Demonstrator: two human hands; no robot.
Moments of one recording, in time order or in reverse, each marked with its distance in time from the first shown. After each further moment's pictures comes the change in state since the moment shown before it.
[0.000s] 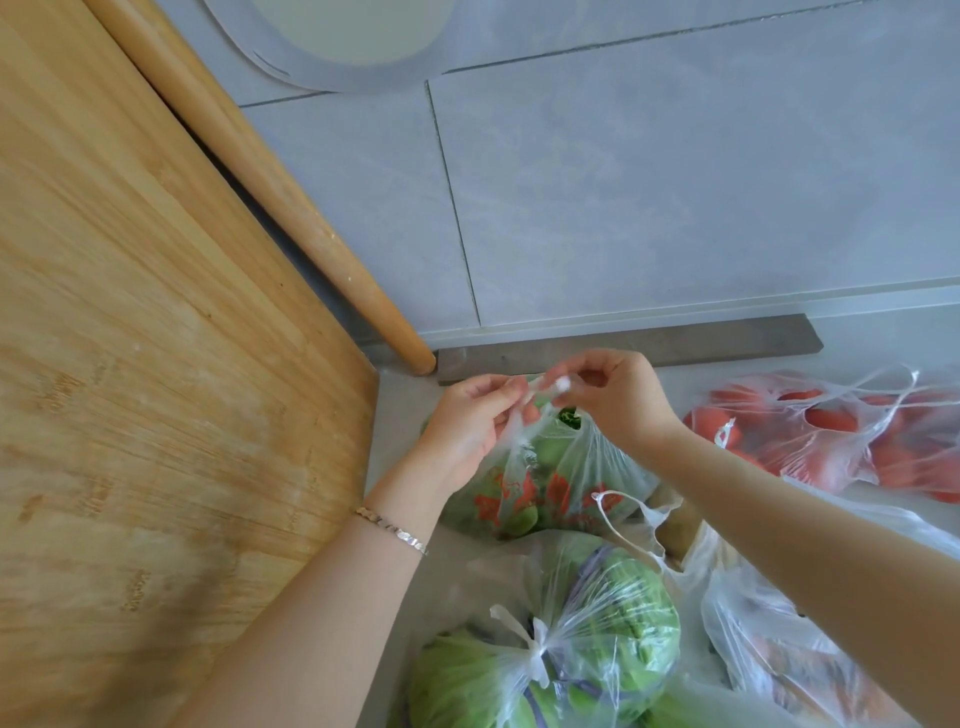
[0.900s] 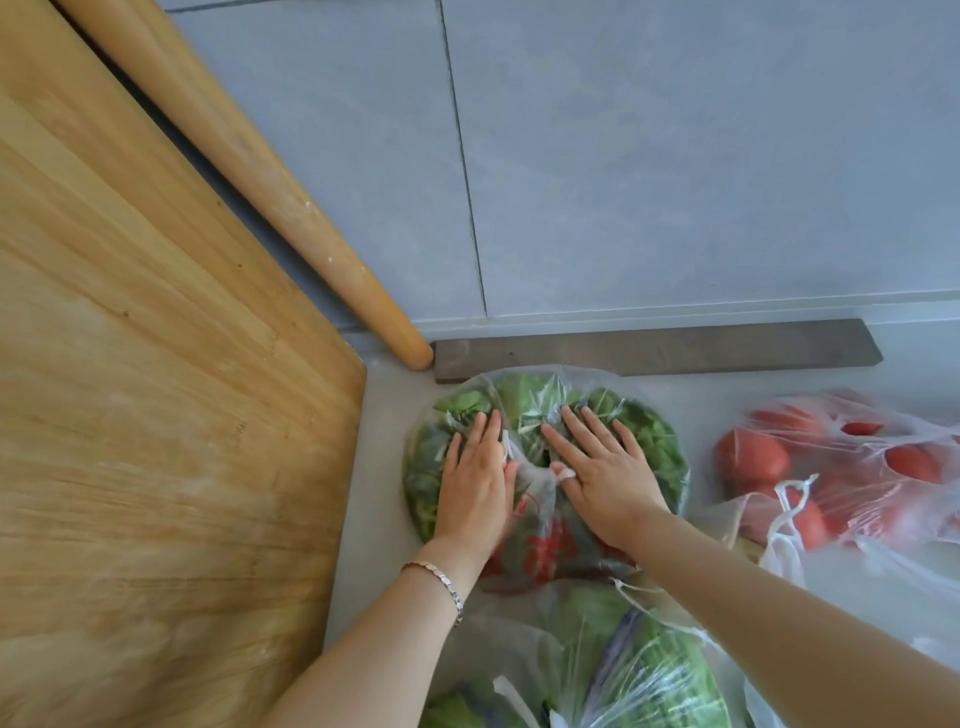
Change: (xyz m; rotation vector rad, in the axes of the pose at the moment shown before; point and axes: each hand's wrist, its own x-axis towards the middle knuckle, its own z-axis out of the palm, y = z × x) left_hand 0.059 -0.124 -0.046 1.329 0.241 0.398; right_hand 0.023 0.139 0.036 -1.126 -0.382 -0.060
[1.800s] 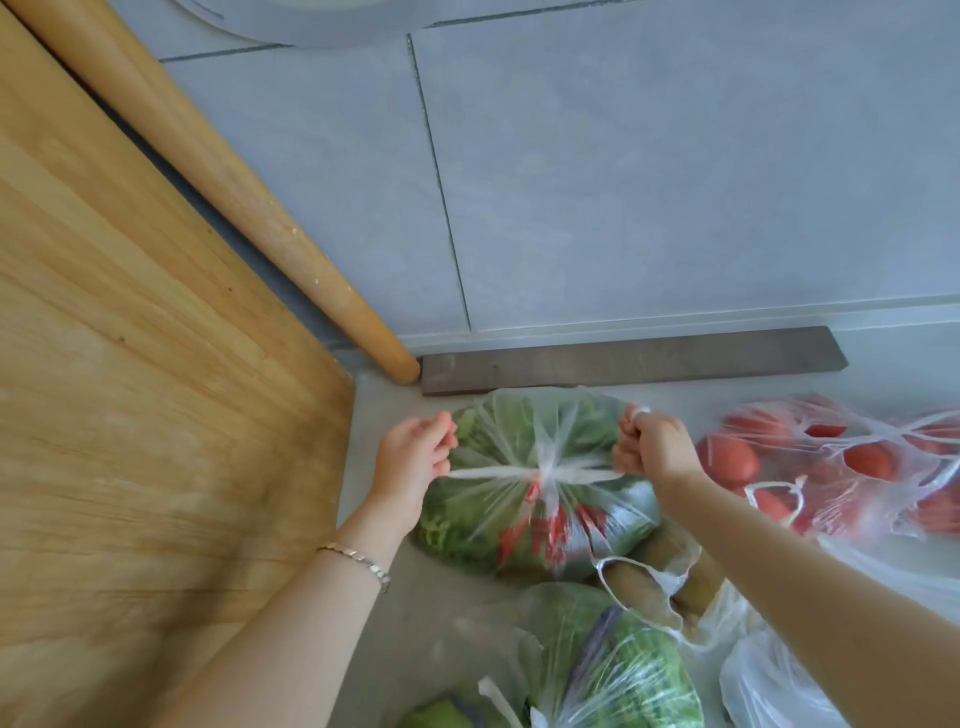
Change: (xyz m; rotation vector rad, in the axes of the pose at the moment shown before) left_hand 0.027 0.006 -0.078 -1.212 0.042 -0.672; right_hand -0.008 0.029 -0.068 1.408 0.186 0.568
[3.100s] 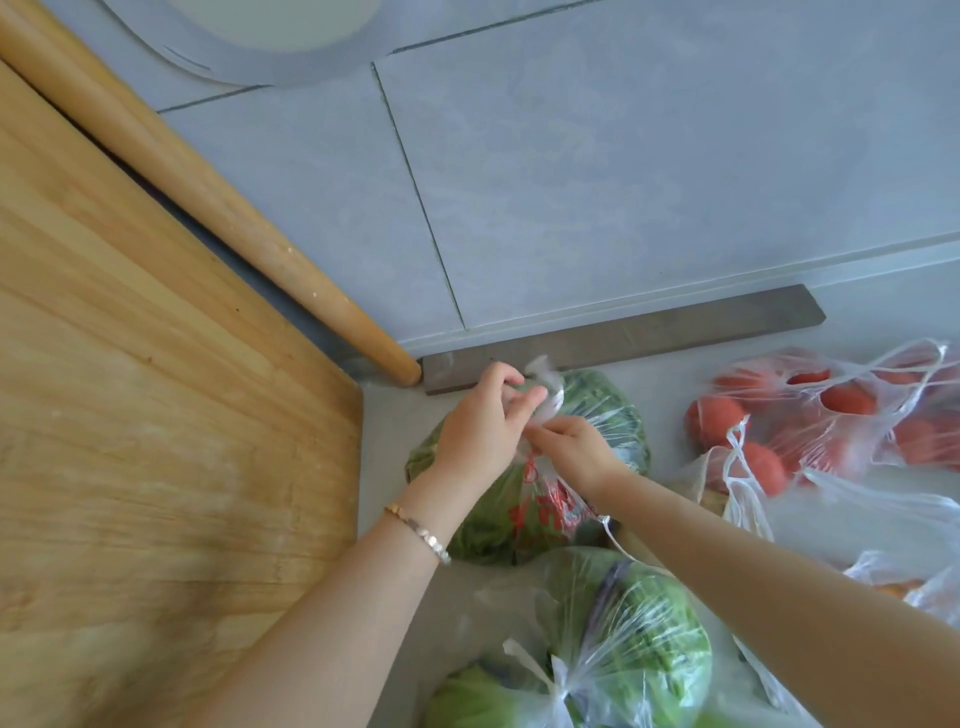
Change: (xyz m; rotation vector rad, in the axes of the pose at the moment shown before) left_hand -0.038 0.025 0.049 0.913 -0.236 0.525; right_hand -0.041 0.008 0.057 -0.256 -0.205 -0.154
